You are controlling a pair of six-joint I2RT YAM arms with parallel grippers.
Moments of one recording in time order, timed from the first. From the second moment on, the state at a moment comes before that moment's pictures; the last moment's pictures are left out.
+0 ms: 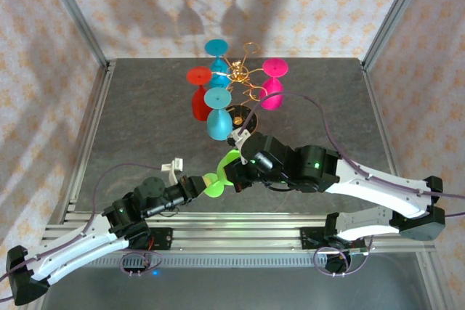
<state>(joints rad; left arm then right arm) -0.90 0.37 0.19 -0.12 0.04 -1.33 1.26 1.20 1.34 -0.85 0.07 0.64</state>
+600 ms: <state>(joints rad) -0.90 0.37 0.22 -0.14 0.02 -1.32 1.26 1.21 1.28 -0.82 0.10 0.68</state>
